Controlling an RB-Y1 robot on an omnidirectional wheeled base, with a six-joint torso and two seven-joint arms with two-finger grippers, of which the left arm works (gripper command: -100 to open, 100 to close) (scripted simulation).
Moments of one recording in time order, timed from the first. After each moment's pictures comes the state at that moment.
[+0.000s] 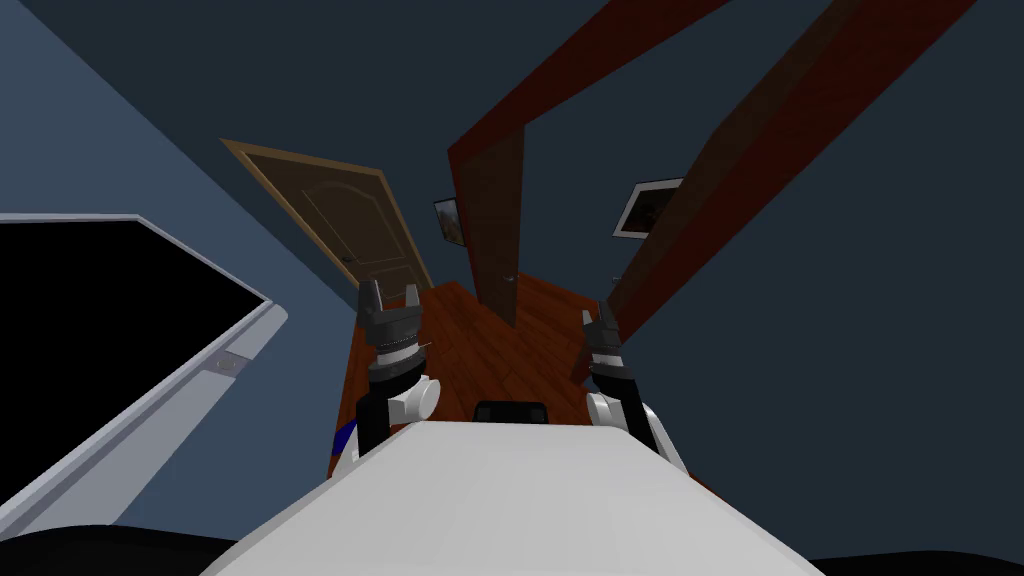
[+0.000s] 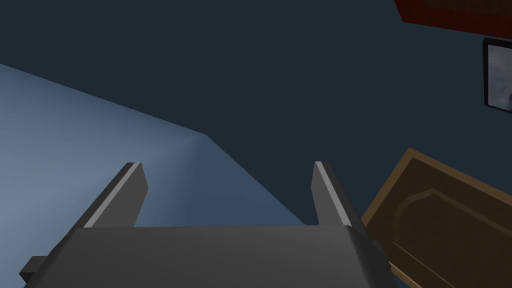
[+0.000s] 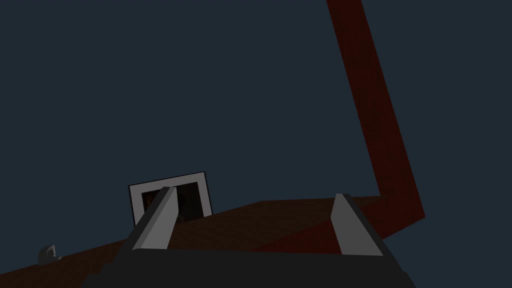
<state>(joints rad) 0.49 -0.01 -0.03 -2.35 0.12 -0.64 -0.11</state>
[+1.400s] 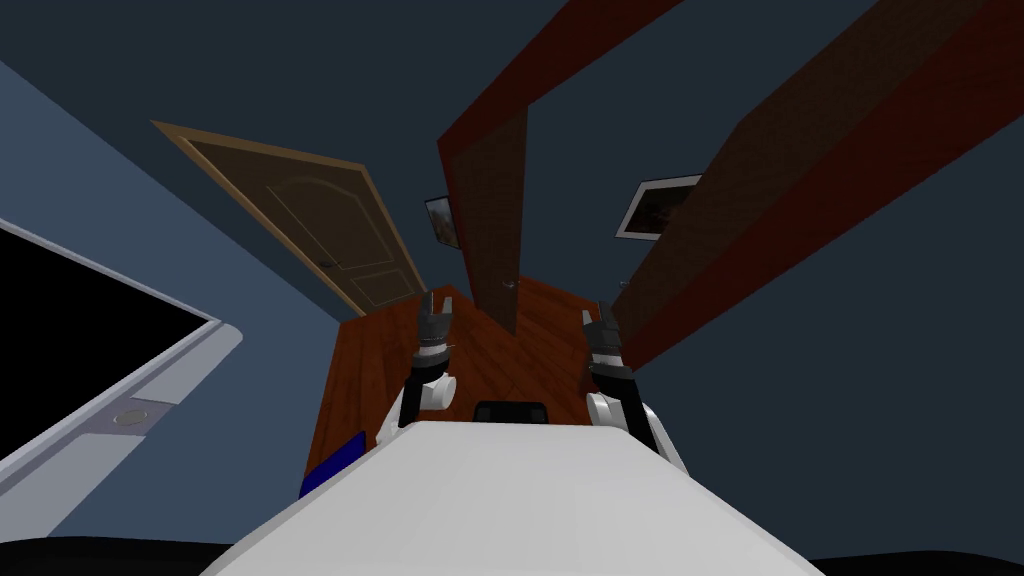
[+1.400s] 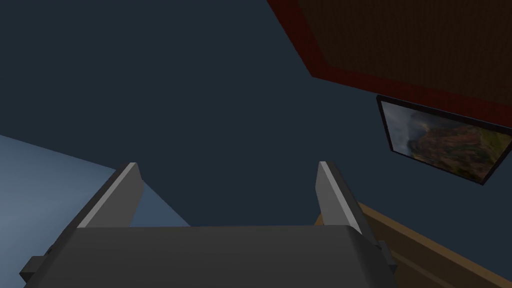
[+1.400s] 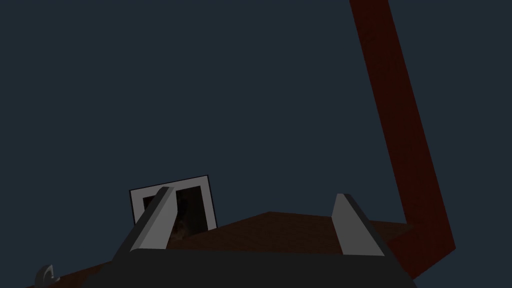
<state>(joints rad) 0.39 0.05 -0.10 -2.07 0.06 -0.67 -0.06</state>
